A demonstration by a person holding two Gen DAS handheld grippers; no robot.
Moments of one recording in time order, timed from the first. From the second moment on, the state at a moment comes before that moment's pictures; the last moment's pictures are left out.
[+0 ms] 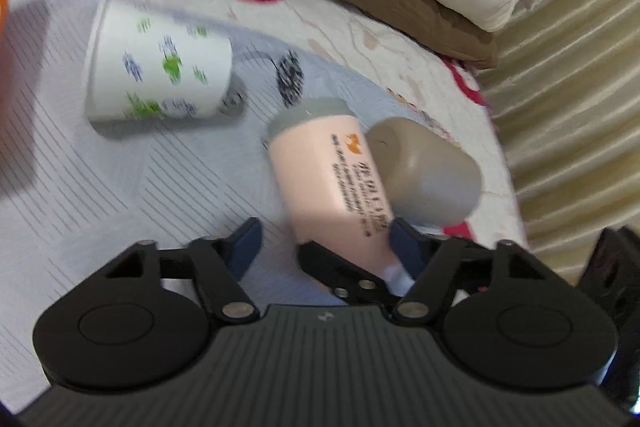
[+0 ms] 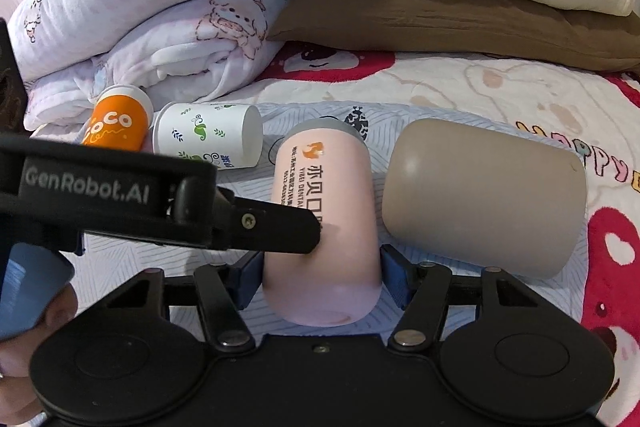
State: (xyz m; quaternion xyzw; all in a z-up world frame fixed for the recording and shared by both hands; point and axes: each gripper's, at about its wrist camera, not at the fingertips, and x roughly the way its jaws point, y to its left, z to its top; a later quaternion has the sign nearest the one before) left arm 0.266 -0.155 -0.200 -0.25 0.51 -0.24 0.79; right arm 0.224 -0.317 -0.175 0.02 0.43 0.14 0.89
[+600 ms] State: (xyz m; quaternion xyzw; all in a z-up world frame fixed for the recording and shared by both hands) left arm 0.229 -0.153 -0.187 -0.23 0.51 -0.24 0.79; right arm 0.202 -0.312 -0.173 0.06 0.46 0.15 0.87
